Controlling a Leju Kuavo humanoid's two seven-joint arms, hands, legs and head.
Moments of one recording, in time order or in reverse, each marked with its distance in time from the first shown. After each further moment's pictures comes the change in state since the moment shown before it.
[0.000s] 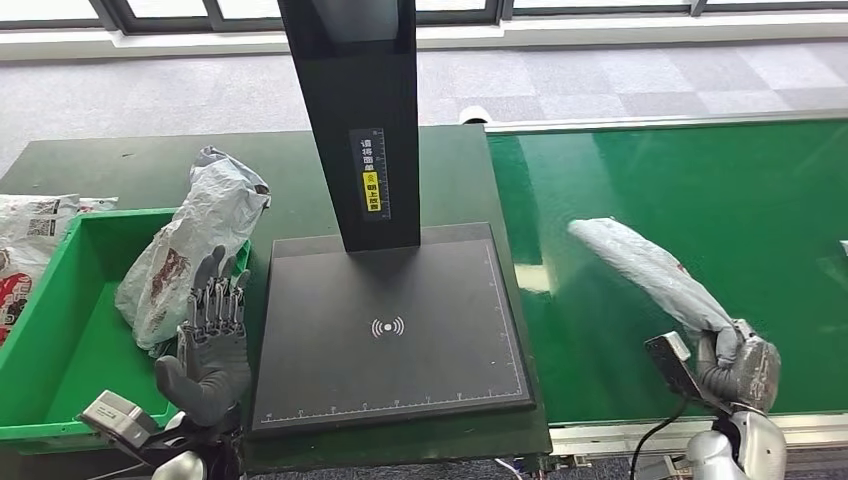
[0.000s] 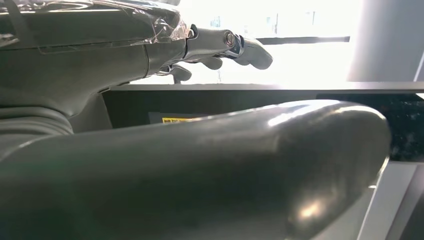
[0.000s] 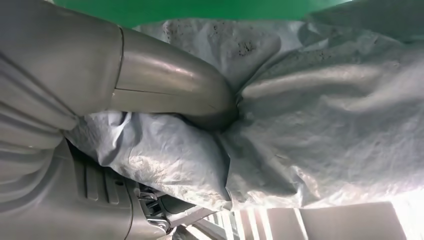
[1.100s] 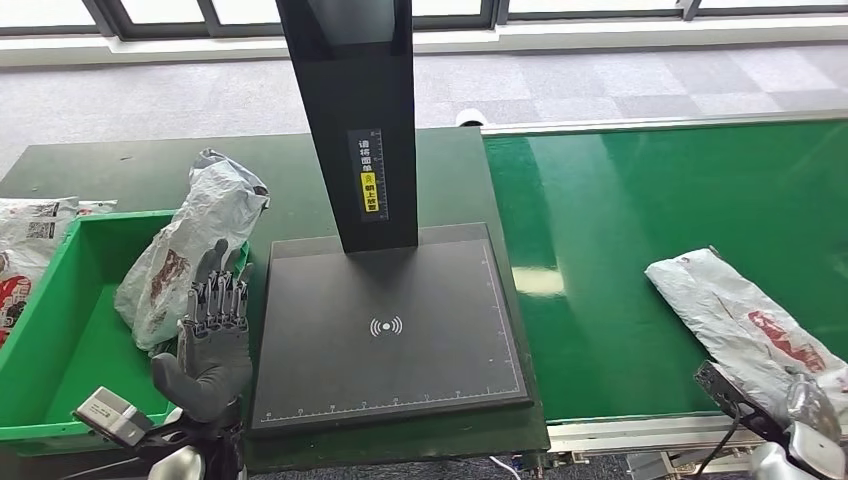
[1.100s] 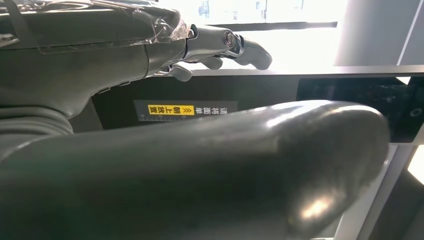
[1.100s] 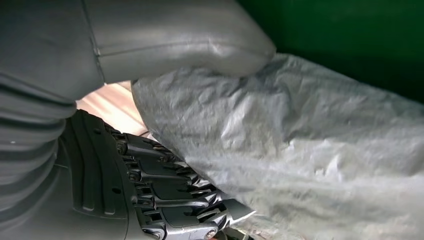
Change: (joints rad) left arm -0.021 0.000 0.000 -0.004 0.008 -0.054 0.001; right arm -0.158 -0.288 -0.049 0.560 0.386 0.368 0.441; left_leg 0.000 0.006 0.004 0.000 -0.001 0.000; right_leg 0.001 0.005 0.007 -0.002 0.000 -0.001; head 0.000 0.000
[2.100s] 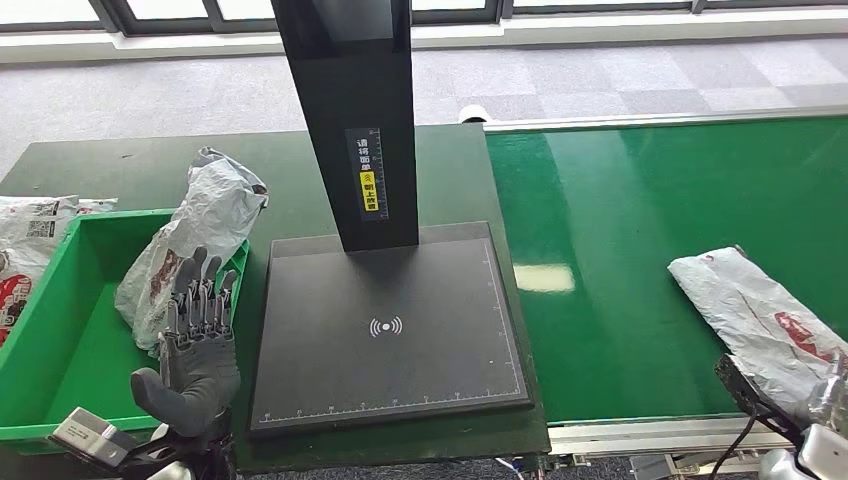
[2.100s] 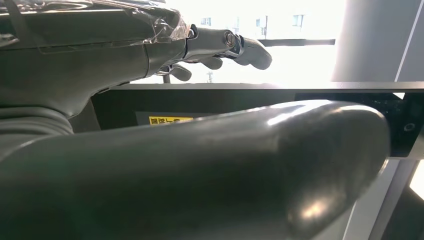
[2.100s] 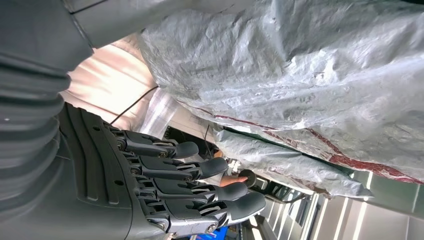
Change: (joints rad) left arm 0.056 0.000 0.000 -0.075 0.004 0.048 -0.001; right arm 0.039 -0.027 0.022 -0.078 -0.008 -0.244 0.074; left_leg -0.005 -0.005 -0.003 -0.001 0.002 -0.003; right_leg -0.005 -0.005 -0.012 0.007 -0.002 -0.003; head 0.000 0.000
